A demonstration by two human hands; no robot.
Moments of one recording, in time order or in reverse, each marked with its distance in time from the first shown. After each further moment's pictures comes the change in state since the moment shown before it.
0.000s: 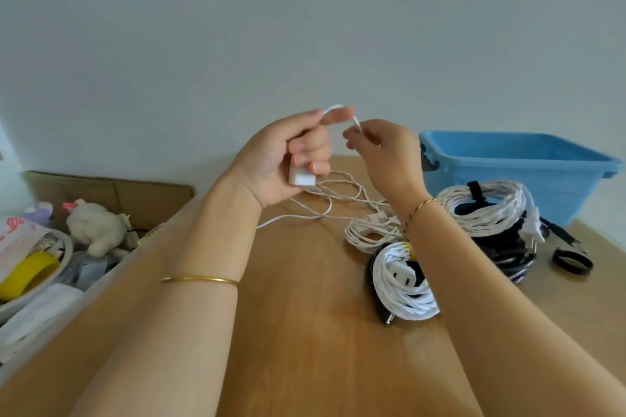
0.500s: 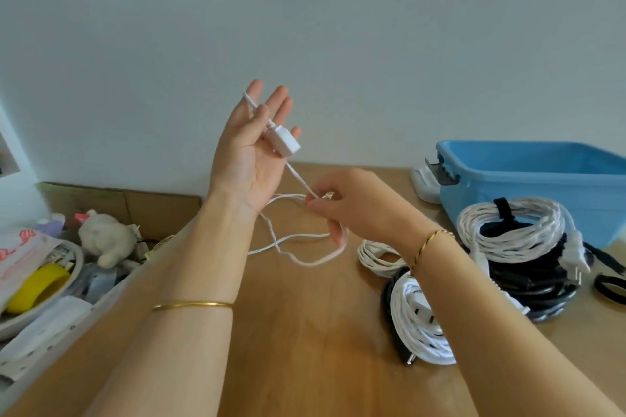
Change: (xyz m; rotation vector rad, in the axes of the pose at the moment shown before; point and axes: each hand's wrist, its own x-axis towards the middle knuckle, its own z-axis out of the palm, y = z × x) left_hand 0.016 0.009 -0.038 -0.082 0.417 0.494; right_hand -0.019 -0.027 0.013 -0.171 -0.675 -0.033
